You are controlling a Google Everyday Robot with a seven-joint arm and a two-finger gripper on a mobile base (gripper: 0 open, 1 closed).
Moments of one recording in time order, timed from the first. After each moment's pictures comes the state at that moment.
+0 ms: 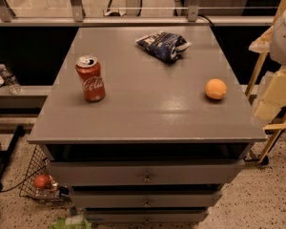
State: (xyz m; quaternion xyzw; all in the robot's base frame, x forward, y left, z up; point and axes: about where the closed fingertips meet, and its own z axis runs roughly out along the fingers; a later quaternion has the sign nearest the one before) arm 0.438 -0.216 0.977 -0.60 0.78 -0.04 0.16
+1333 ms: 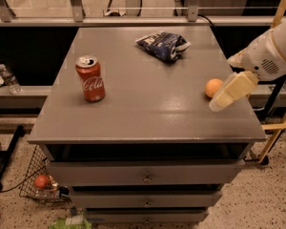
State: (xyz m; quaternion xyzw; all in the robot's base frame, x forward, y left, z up) arm 0.525 -0.201 0.907 -0.50 0.82 0.11 0.27
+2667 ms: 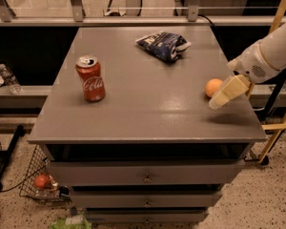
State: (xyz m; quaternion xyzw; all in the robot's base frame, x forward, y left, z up) arm 0.581 -0.231 0.857 -0.48 0.83 0.10 0.27
